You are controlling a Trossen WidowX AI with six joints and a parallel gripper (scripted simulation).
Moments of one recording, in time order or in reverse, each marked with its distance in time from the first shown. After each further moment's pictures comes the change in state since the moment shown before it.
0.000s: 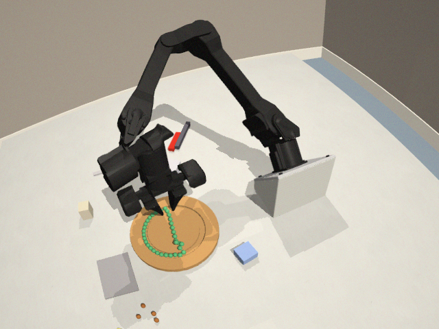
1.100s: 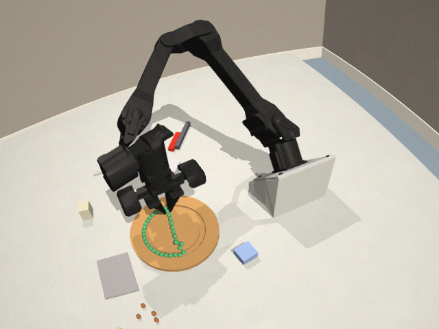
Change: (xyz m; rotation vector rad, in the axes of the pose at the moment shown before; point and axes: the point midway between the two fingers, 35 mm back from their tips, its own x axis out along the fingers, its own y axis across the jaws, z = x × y) arm 0.000 0.000 0.000 0.000 0.000 0.001
